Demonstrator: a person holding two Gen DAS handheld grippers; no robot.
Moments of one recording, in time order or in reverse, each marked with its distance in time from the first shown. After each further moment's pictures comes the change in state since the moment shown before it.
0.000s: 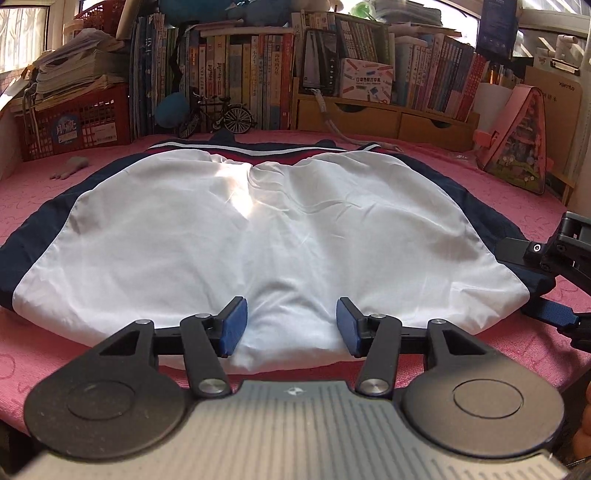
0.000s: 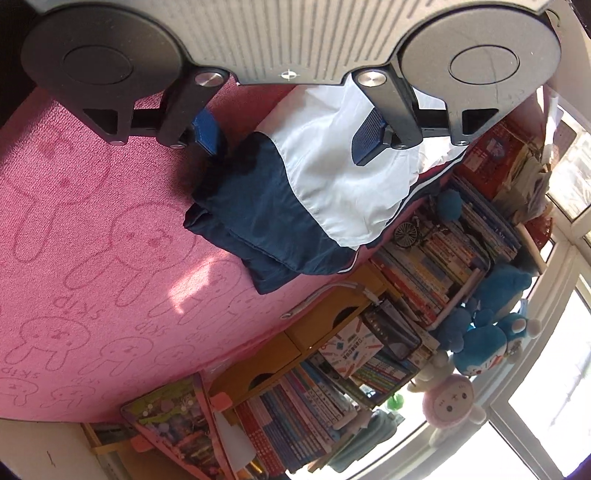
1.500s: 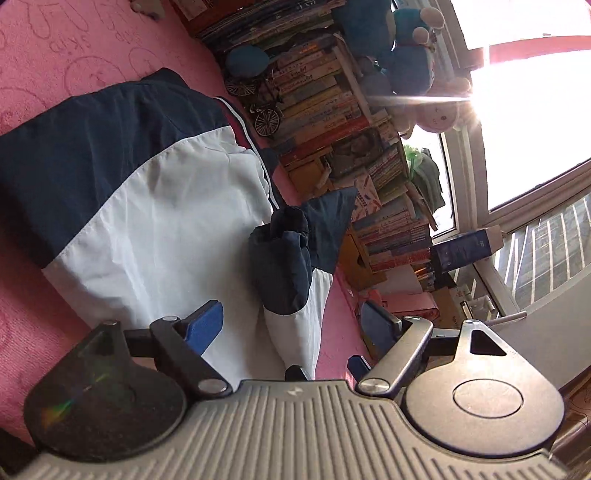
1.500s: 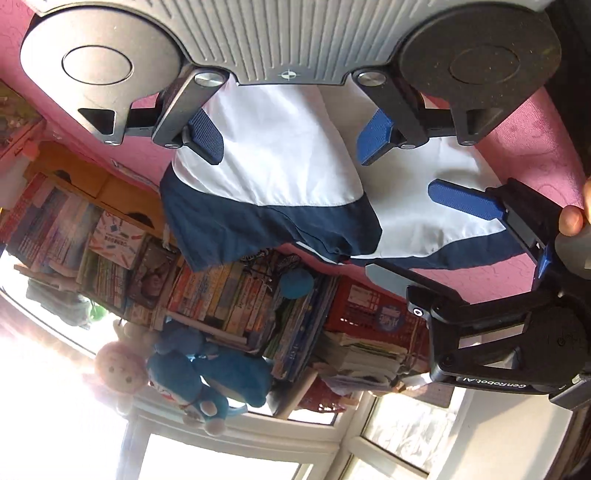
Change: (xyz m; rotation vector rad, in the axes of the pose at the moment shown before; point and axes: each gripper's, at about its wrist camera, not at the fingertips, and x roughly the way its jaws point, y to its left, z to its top) left arm 0.012 0.186 0.028 -0.816 0.025 -0.612; right arm 0.024 0.170 -0.113 -1.109 -0.090 0.088
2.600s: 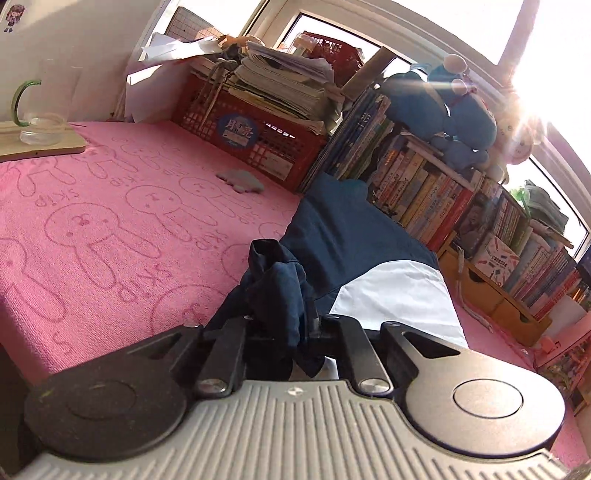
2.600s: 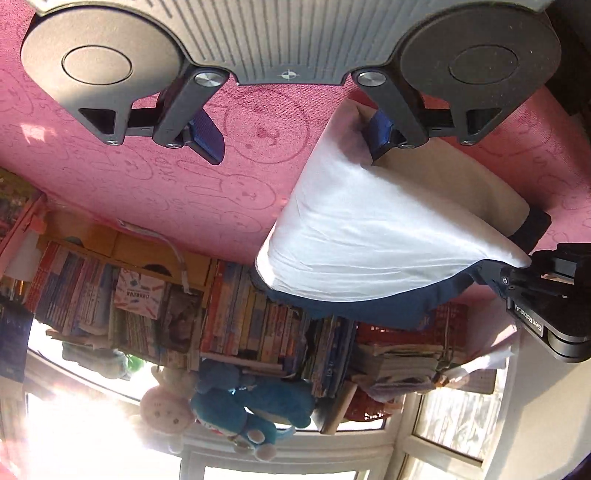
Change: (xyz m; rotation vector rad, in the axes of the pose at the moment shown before) left arm -0.068 -0.003 -0.013 0.369 -0.467 0.567; right arm 0.009 0.034 -0.016 0.163 0.006 -0.062
